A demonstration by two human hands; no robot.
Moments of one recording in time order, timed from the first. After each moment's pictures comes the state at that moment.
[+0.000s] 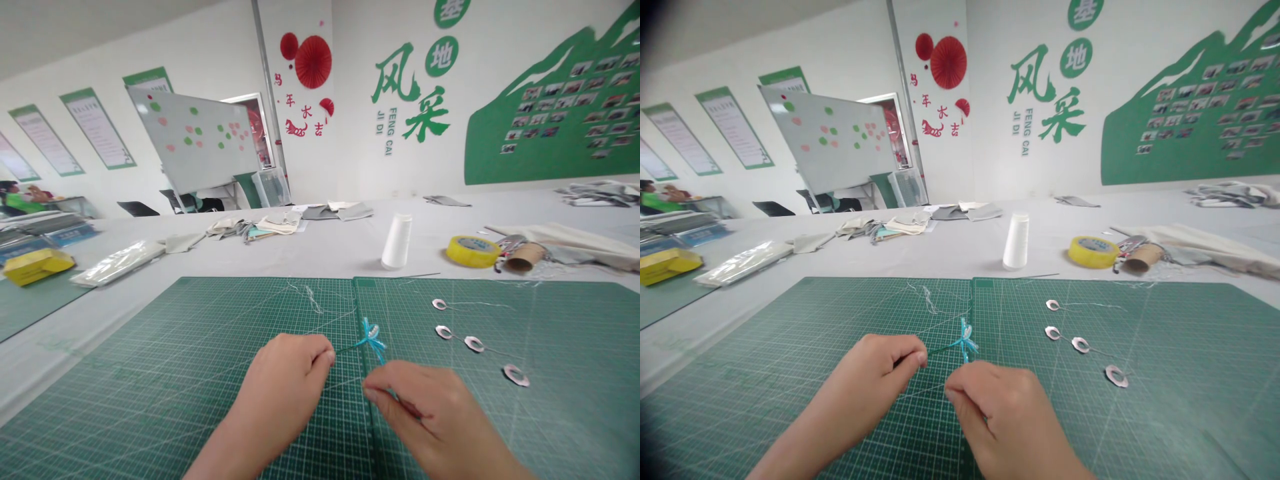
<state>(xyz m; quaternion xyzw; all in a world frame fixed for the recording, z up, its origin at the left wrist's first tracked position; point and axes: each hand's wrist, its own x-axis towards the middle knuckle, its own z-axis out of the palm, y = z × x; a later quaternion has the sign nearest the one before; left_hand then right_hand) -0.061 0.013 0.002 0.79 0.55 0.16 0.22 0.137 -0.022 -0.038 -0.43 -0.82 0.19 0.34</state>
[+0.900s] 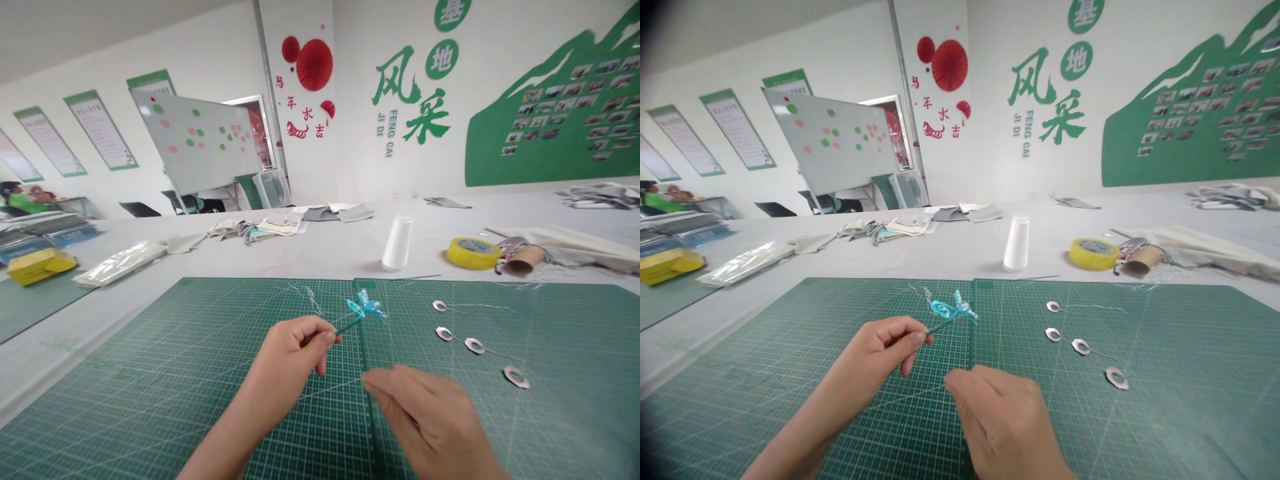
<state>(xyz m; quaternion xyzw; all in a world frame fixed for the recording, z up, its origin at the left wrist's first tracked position) -0.060 0.023 0.004 0.70 0.50 0.32 0.40 0.131 -0.023 -0.058 -0.39 -0.80 0.06 0.44</state>
